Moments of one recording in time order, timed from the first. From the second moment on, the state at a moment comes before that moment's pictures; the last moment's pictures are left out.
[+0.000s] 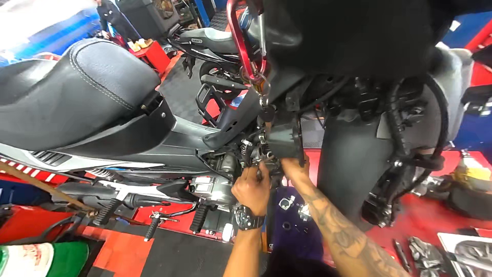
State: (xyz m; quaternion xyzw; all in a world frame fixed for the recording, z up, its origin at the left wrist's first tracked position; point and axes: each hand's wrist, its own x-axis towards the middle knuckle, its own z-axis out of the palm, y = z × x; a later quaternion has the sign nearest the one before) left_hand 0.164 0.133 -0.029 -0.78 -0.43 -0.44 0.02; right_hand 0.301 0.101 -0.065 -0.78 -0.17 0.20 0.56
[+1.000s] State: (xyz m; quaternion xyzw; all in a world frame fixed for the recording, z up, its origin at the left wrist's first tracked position) left_hand 0.151 0.140 -0.033 -0.82 -0.38 -0.43 0.02; right_hand 0.297 0.098 -0.074 -0.68 -0.17 0.23 0.68
